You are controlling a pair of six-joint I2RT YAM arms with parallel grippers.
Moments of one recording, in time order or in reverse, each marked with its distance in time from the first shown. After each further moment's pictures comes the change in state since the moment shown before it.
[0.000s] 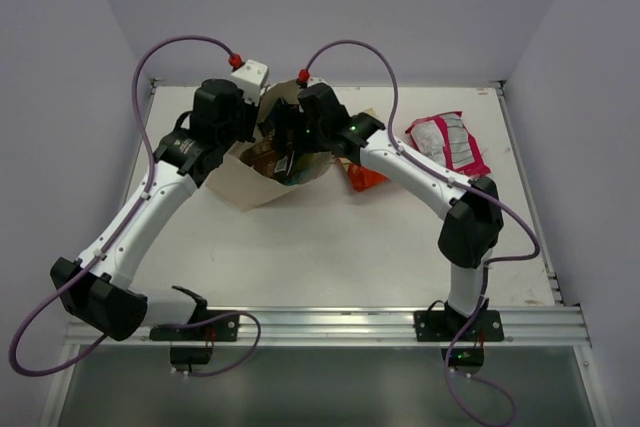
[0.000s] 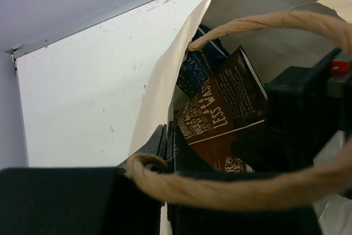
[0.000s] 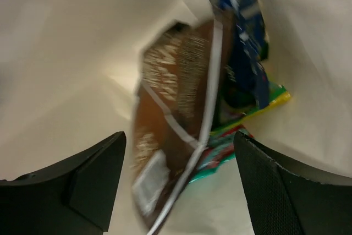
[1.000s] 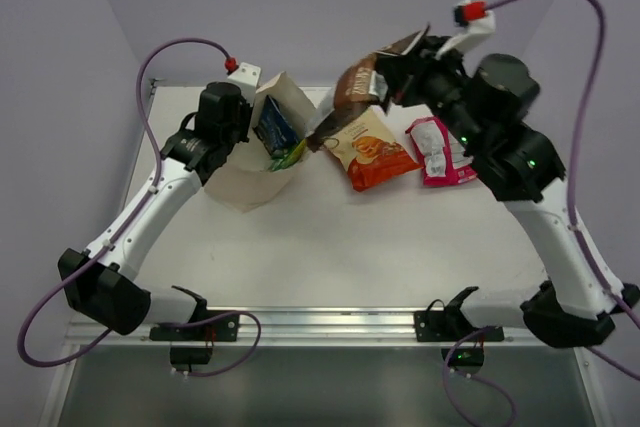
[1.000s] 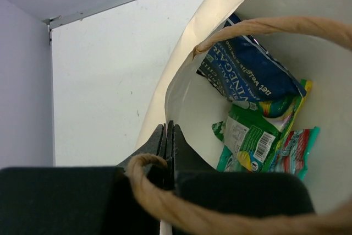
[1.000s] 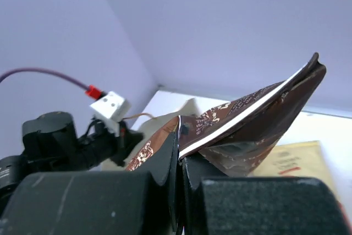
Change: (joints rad) left arm 0.024 0.022 -0.054 0.041 -0.144 -0.003; right arm -0.100 -0.529 0.089 0.005 0.066 -0.211
